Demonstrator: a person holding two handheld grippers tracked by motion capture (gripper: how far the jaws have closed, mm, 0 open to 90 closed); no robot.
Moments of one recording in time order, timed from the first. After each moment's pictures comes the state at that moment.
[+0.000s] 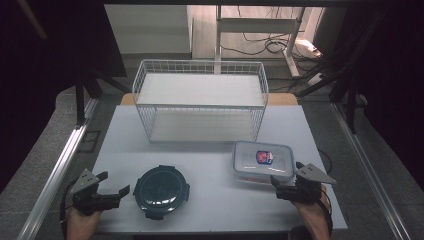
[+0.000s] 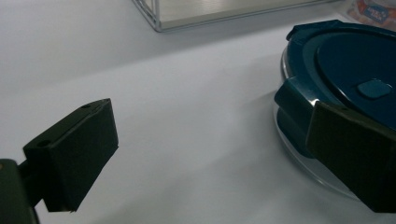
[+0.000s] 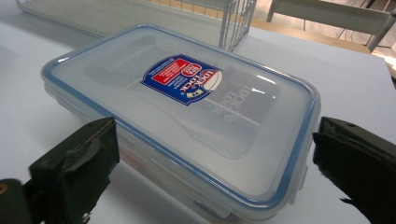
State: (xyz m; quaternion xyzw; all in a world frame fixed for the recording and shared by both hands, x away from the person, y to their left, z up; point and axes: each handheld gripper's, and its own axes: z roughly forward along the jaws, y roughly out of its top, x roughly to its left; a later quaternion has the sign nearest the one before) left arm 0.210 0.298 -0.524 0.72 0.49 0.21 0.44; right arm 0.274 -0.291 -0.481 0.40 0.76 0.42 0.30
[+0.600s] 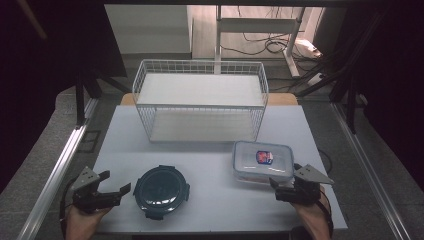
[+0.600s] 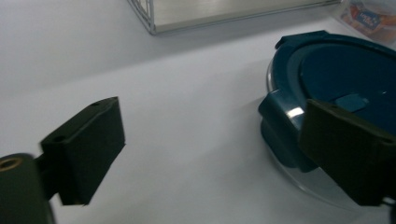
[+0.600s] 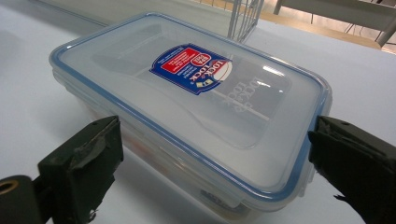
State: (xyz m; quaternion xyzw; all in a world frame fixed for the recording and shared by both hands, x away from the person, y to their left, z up) left arm 0.208 0.292 -0.508 0.72 0.50 0.21 0.44; right arm 0.273 -0.289 -0.482 0.40 0.77 0.41 0.29
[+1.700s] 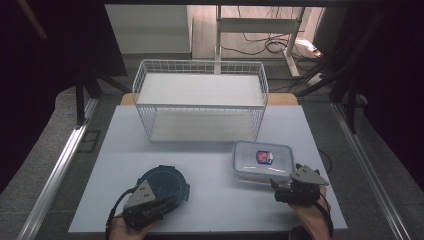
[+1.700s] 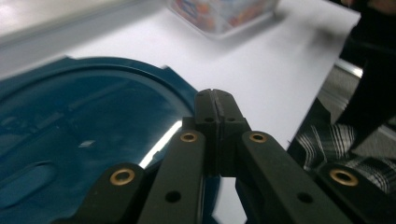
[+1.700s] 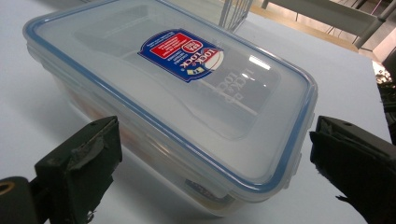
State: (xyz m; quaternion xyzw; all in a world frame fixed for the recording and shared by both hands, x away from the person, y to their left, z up) left arm 0.184 0.154 -0.485 0.81 0.35 0.10 0.46; right arm 0.271 -0.285 -0.483 0.38 0.78 0.36 0.32
